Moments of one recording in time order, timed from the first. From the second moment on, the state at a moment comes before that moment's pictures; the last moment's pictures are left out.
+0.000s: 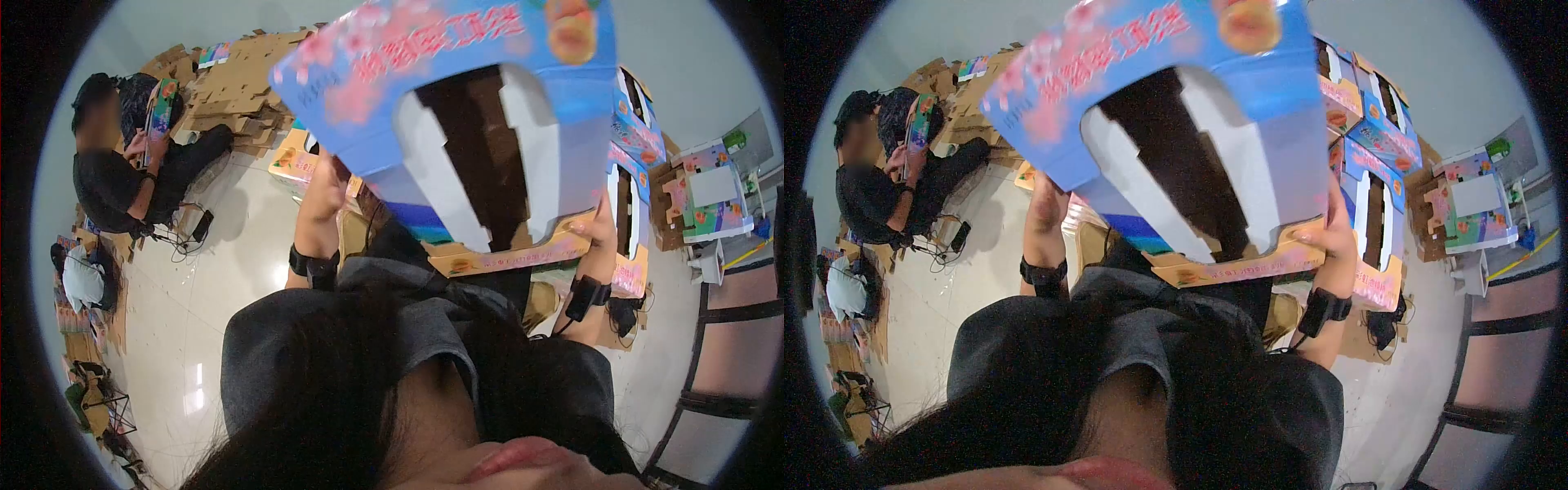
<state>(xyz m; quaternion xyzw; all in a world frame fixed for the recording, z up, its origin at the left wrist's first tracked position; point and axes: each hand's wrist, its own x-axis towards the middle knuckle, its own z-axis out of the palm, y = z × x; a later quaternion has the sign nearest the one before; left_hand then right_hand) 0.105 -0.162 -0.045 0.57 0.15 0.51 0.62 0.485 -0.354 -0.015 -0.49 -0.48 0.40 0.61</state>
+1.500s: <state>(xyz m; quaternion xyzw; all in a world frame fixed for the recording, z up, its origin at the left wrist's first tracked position) 0.159 -0.156 -0.069 0.35 0.09 0.61 0.70 0.530 -0.380 -0.001 -0.51 -0.58 0.51 0.38</state>
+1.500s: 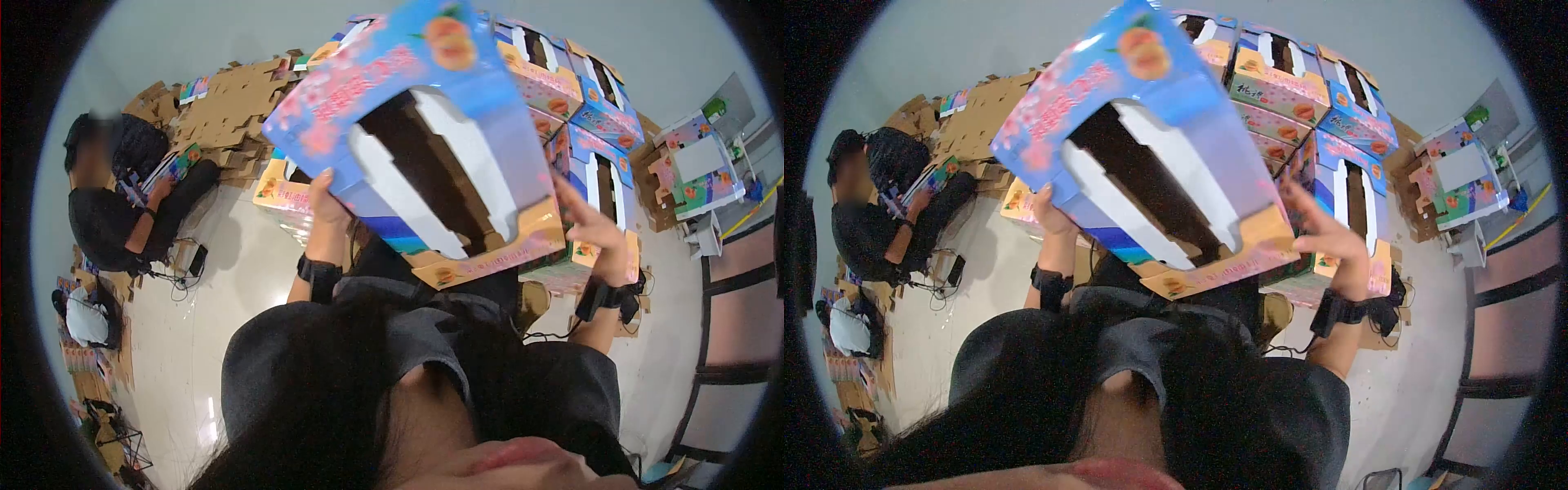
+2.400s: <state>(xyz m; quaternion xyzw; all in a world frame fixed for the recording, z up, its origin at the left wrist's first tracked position) 0.248 -0.174 -0.029 0.32 0.19 0.44 0.82 0.538 -0.474 -0.055 -0.40 -0.28 -0.02 0.87</state>
